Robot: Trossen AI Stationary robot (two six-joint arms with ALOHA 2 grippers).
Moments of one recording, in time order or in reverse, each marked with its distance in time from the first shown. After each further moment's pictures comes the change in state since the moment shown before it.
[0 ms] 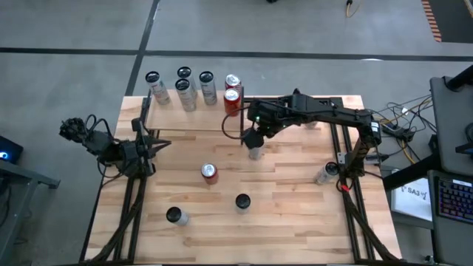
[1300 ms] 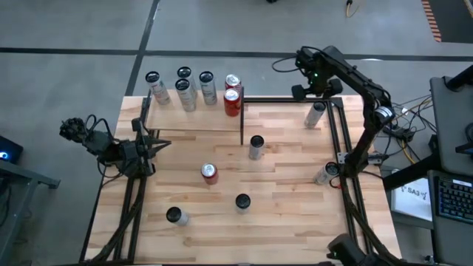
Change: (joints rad) left arm 0.000 0.000 -0.001 0.000 0.000 -0.019; right arm -0.791 -0.047 -0.243 -0.300 0.021 -0.268
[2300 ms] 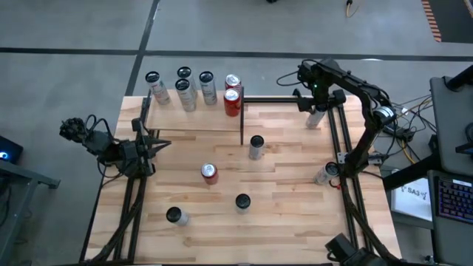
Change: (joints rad) left arm 0.000 0.000 0.000 0.000 0.000 0.000; right arm -0.048 -0.006 -0.264 0.075 0.040 -0.004
